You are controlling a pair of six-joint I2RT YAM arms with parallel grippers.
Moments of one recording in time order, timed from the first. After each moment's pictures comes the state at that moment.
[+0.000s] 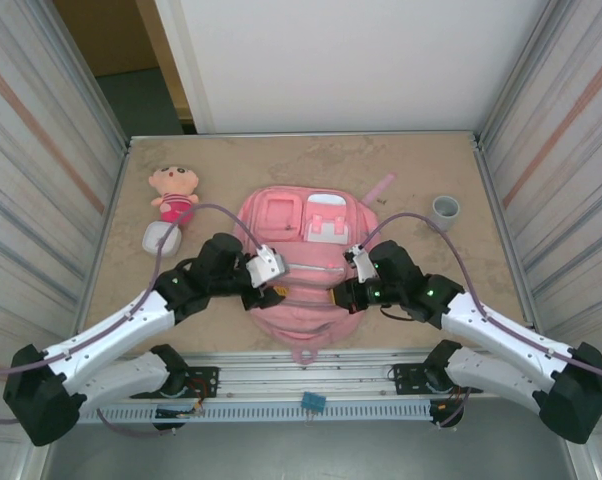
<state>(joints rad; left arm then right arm) -0.79 0.97 0.68 -0.36 0.34 0.37 0.79 0.93 0.61 -0.41 -0.36 0.55</state>
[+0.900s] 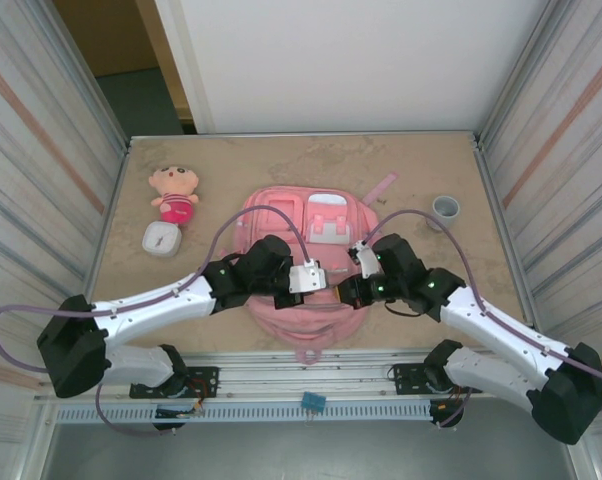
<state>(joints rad) -0.96 1.27 0.82 -0.26 0.18 0.54 0.68 0.95 0.64 -0.49 -0.43 0.49</state>
